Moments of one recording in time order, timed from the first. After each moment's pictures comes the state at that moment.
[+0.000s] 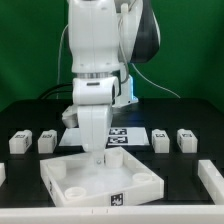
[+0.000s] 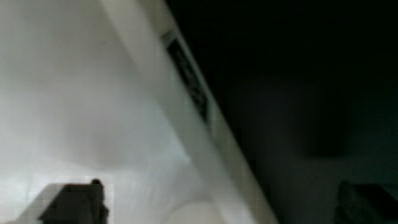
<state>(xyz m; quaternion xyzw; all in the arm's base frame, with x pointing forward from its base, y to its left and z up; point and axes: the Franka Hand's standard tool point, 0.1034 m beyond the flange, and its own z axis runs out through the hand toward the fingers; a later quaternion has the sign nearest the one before) 0.452 -0.032 0.009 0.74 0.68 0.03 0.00</state>
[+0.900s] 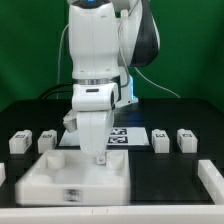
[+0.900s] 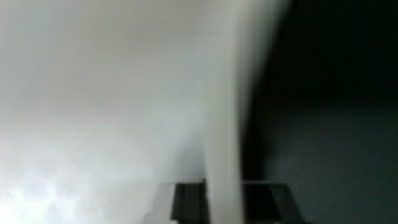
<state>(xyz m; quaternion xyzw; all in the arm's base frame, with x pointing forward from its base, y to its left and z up) 0.449 -0.032 0.006 0.75 0.66 0.03 0.00</state>
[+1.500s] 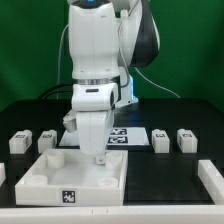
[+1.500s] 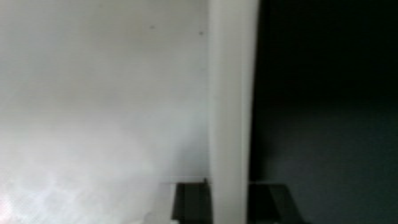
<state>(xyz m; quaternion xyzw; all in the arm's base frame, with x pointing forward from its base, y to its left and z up) 0.449 -0.032 0.006 0.75 0.66 0.03 0.00</state>
